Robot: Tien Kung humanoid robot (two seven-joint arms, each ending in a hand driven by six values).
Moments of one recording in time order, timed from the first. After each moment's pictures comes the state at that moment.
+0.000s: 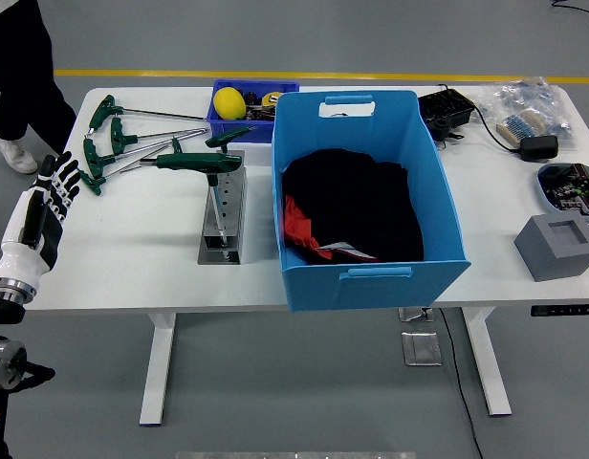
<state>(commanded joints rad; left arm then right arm) -0.03 0.07 -1.69 -1.33 1.28 -0.12 -0.12 0.17 -0.19 0.55 0.18 -0.72 -0.20 -0.11</state>
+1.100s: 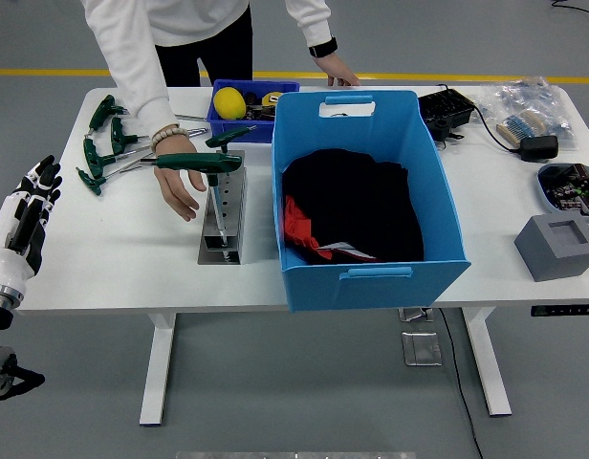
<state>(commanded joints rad) -0.01 0.08 -1.71 -1.33 1.30 -0.08 -0.14 0.15 -0.19 0.56 0.18 -0.78 -0.20 -0.12</state>
